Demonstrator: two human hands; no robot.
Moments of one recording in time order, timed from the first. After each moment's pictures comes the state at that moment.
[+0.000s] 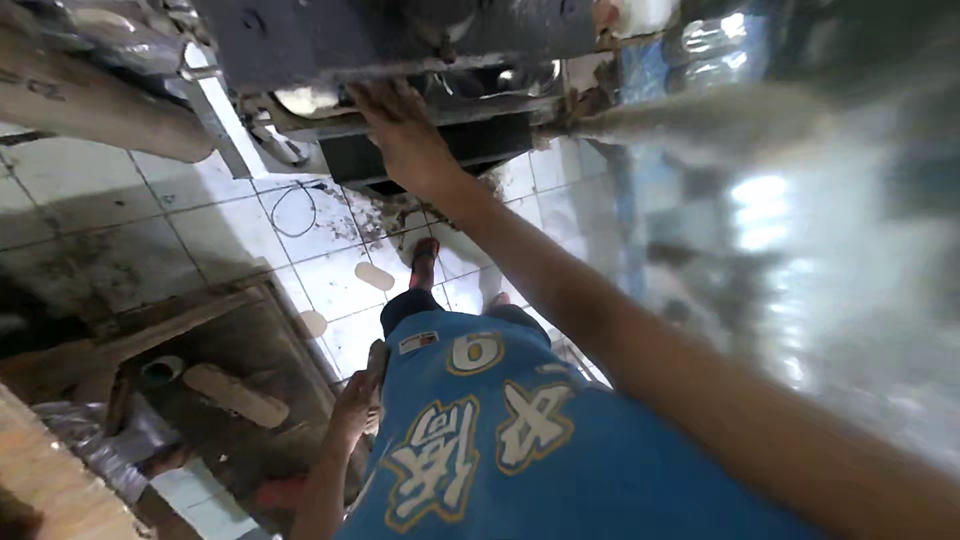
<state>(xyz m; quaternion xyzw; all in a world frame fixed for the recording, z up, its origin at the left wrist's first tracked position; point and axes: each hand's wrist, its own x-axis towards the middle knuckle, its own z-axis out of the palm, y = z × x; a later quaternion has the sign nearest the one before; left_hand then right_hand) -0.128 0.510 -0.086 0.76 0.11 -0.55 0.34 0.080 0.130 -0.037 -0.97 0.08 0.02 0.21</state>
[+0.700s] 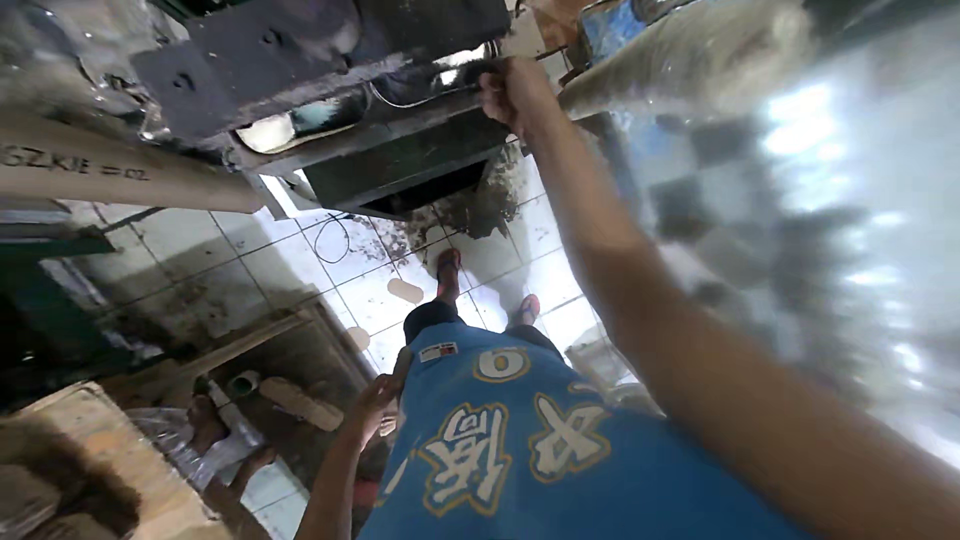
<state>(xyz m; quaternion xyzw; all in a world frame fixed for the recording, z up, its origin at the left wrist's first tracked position) -0.136 0.483 -0.068 0.76 0.01 -0.58 0.28 -0.002 -0.063 0.015 -0.48 0.51 -0.08 0.71</state>
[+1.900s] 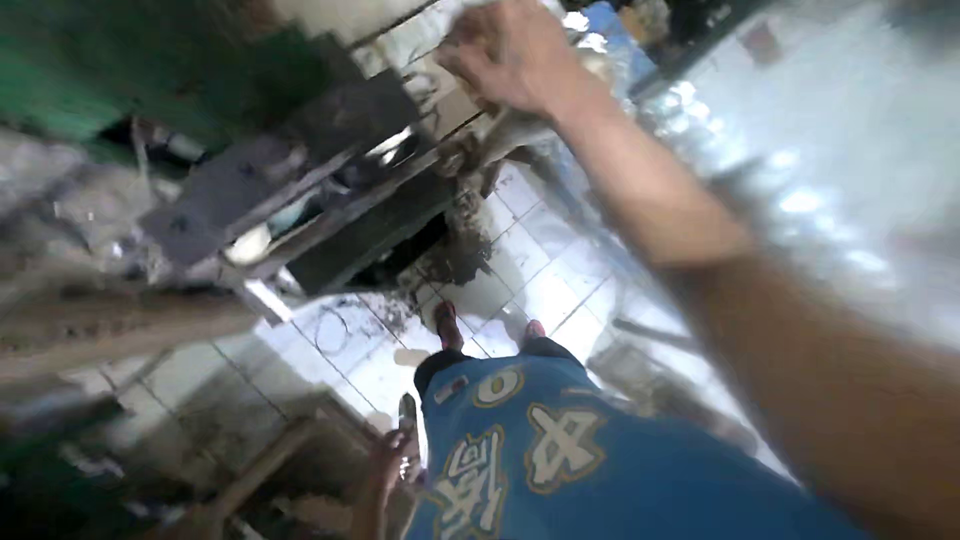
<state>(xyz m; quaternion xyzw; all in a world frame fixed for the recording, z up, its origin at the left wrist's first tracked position) -0.118 0.468 -0.085 0.80 -0.07 -0.57 0.19 -0.074 -0.111 0.192 -0.95 0.26 -0.01 0.17</state>
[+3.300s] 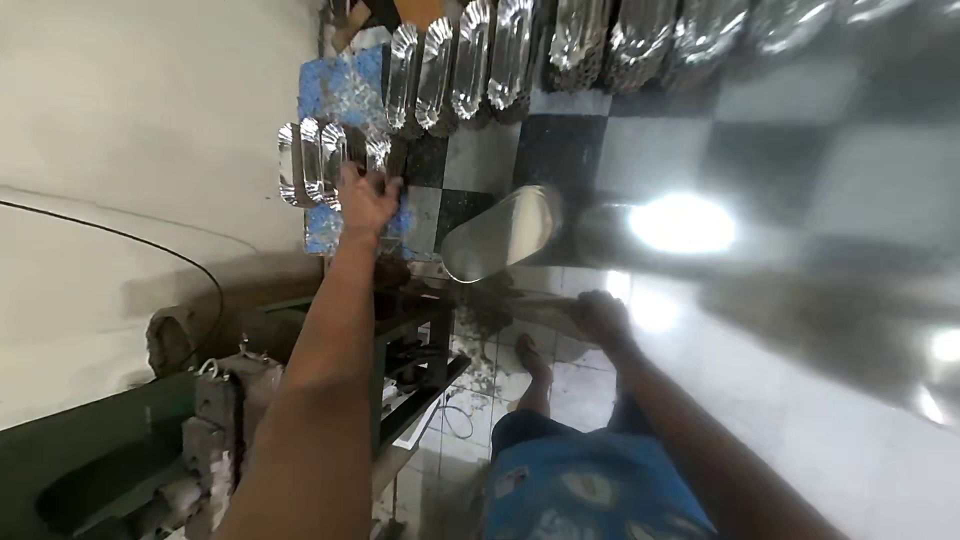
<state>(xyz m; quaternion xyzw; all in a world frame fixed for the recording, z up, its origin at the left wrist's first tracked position) -0.230 -0.316 -0.046 0.70 -0.71 -0.07 -0.06 -0.579 -0.008 -0.220 -0.58 0.68 0.04 0.45</state>
